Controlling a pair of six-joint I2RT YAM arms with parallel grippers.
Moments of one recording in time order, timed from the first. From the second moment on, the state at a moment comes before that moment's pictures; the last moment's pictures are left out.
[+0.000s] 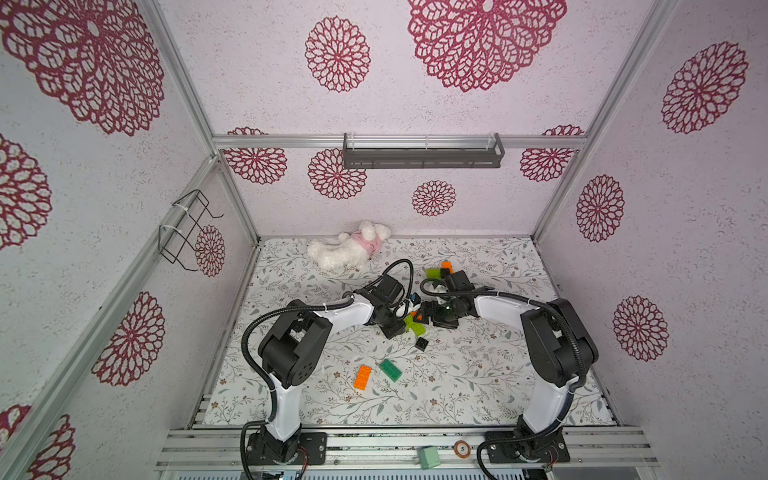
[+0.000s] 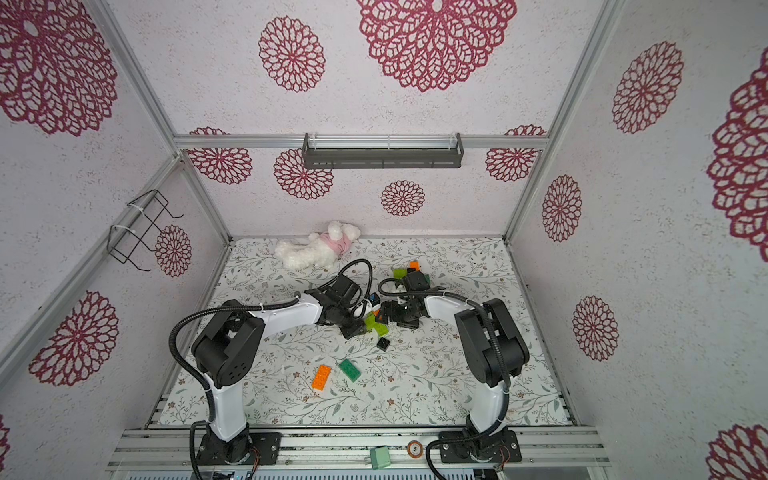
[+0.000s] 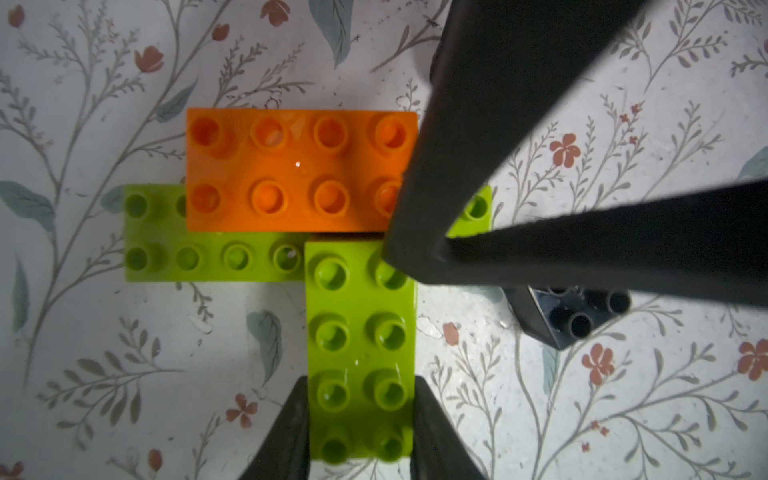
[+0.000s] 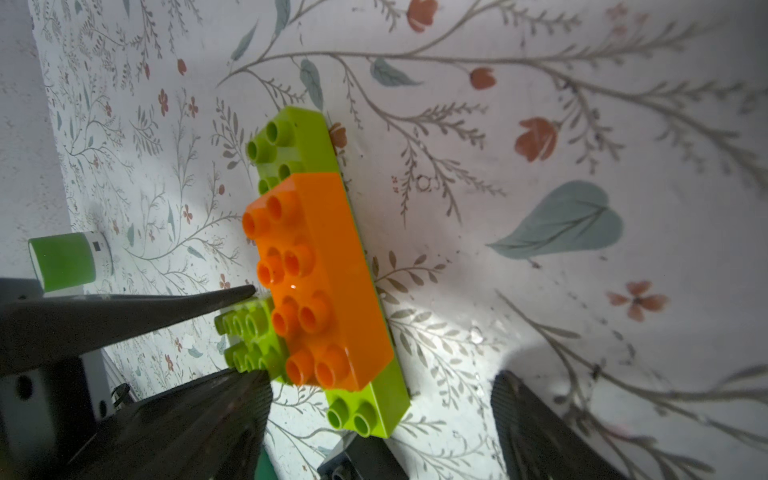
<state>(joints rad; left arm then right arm) -0.66 1.97 1.27 -0.44 0.21 0.36 0.44 1.84 1.11 -0.37 -0.46 0.43</state>
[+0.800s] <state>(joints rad) -0.65 1.97 1.27 -0.40 0.21 0.32 0.45 1.85 1.13 -0.37 -0.43 0.43</state>
